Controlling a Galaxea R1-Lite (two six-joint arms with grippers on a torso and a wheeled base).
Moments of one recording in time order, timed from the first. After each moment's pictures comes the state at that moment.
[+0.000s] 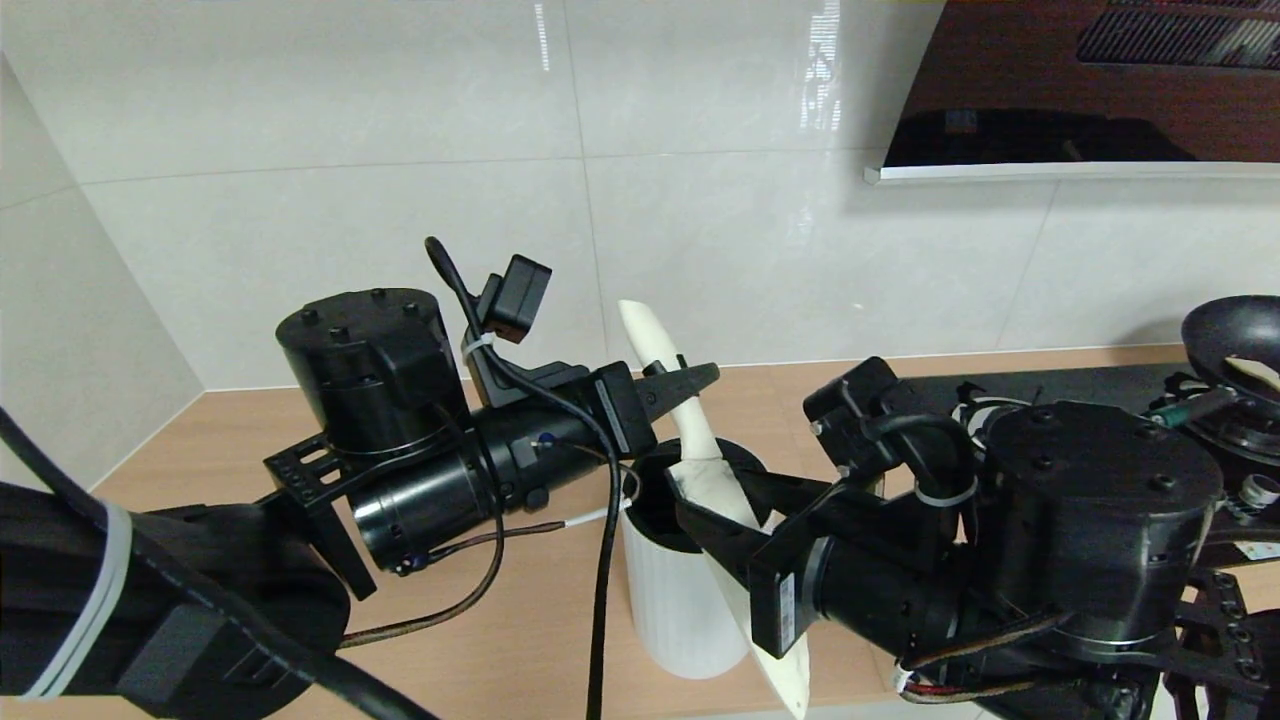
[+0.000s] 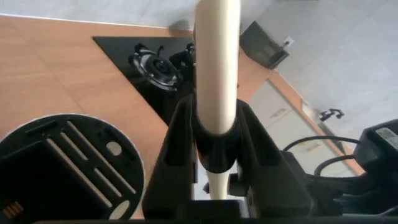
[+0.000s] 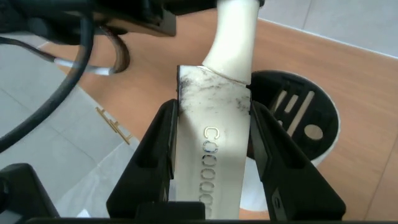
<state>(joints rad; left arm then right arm) -0.64 1.76 -0.78 -0.99 -0.30 -0.66 0.99 1.68 -0.71 -0.85 -0.20 0.11</state>
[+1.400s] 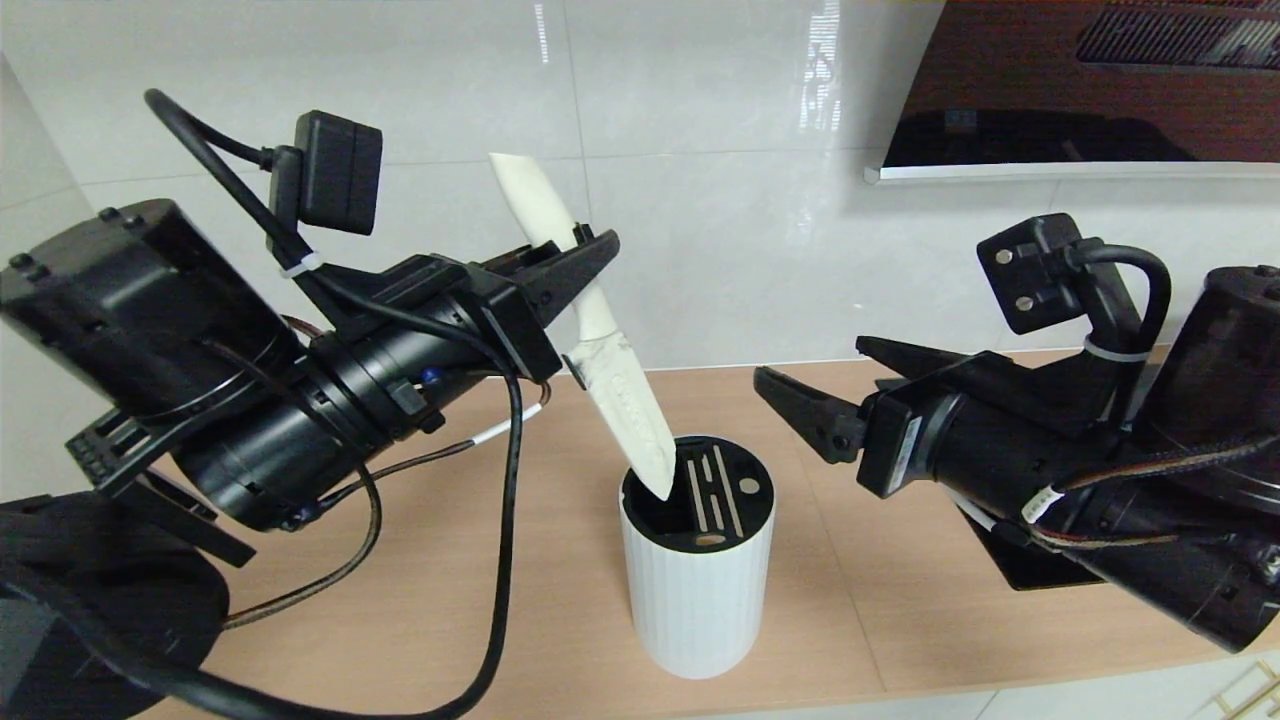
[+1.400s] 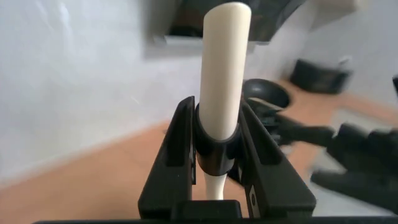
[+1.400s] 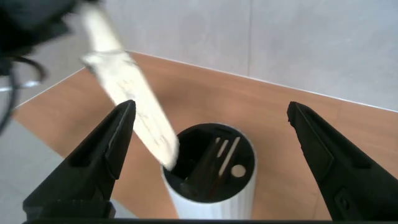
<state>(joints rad) -0.55 1.62 -0.76 -1.18 -0.23 -0.18 0.82 1.54 -0.73 -0.86 -0.20 0.08</state>
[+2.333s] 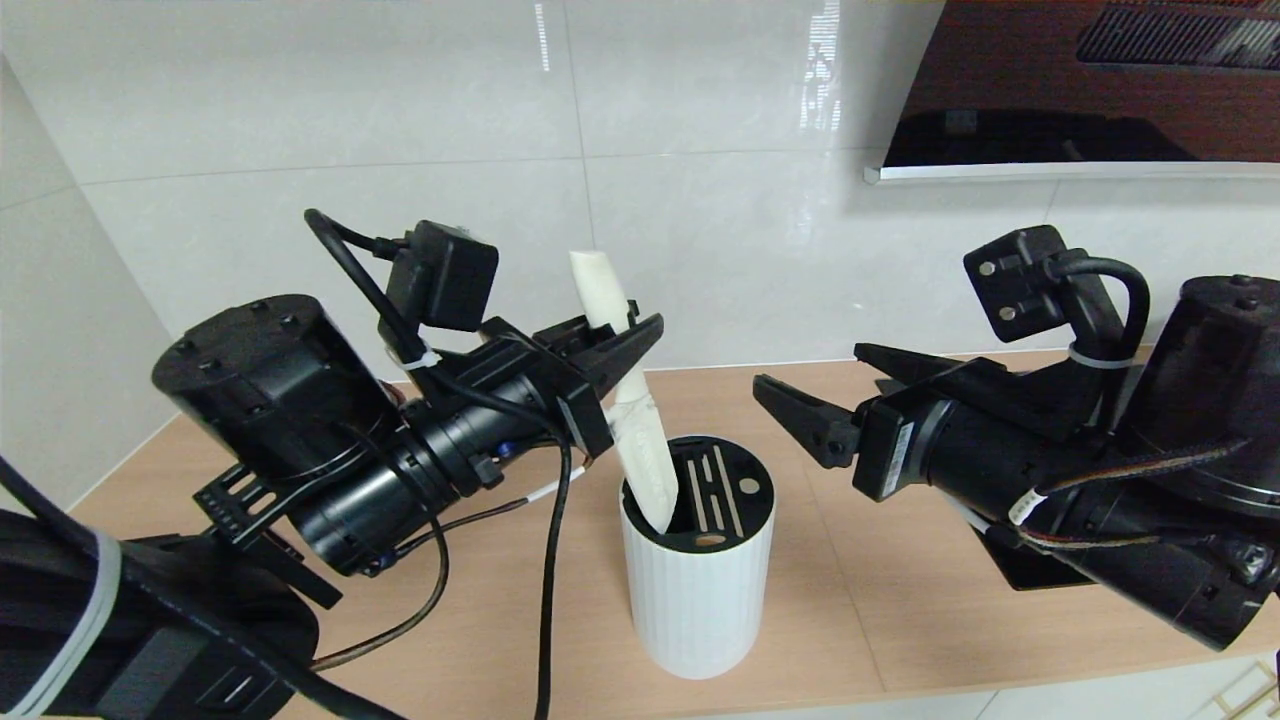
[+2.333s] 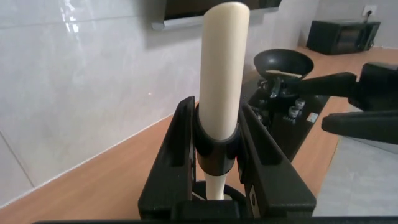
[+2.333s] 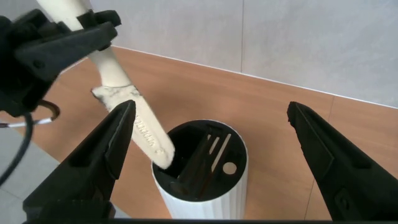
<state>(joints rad) -0.59 1.75 -0.68 -1.31 -0.23 -0.05 0.81 1.56 -0.73 -0.86 -0.20 0.08</state>
